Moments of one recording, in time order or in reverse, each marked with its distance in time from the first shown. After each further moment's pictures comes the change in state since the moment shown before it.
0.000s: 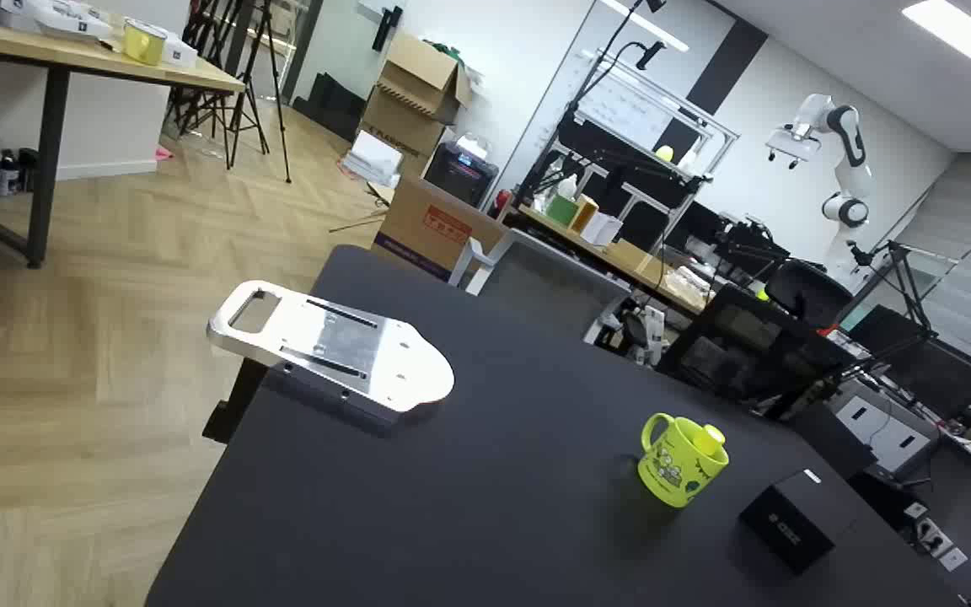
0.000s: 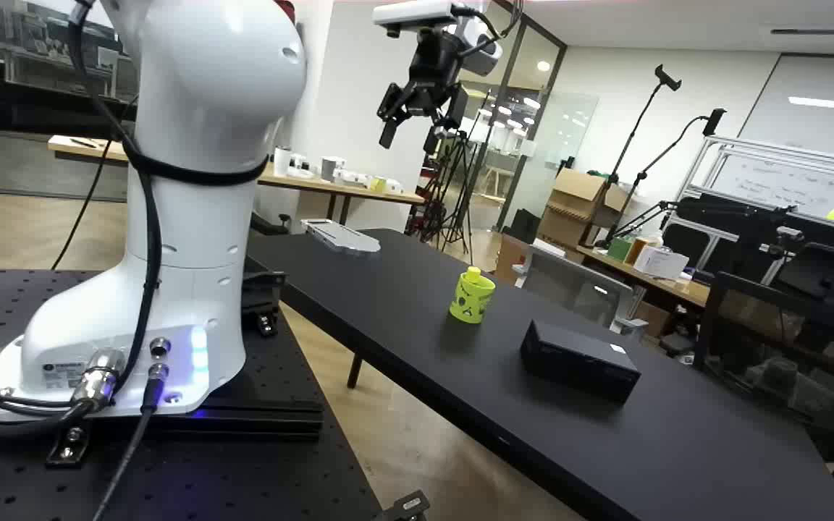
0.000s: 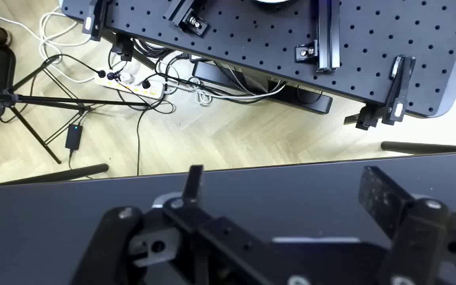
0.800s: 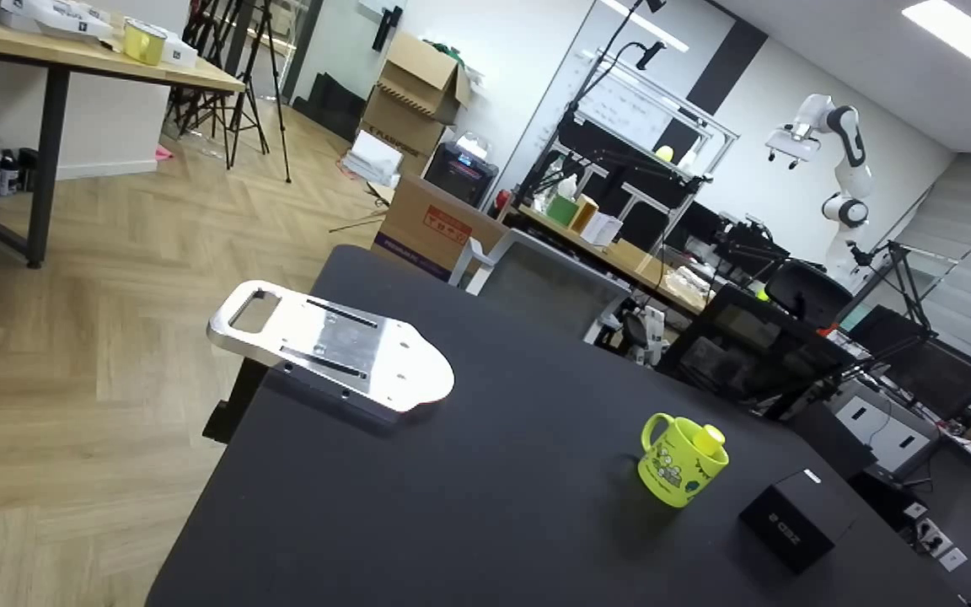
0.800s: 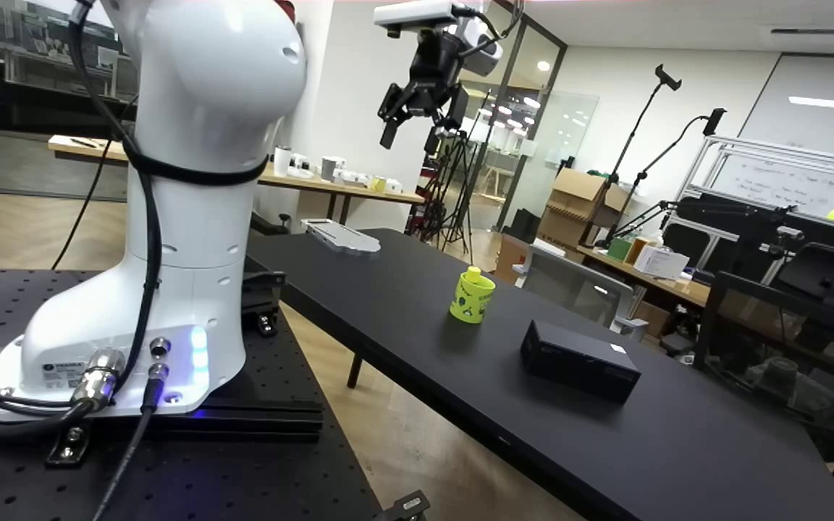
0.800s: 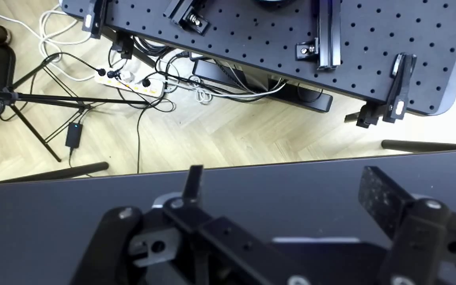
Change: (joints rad) arm 0.002 0.004 -0.004 0.000 -0.003 0.013 0.000
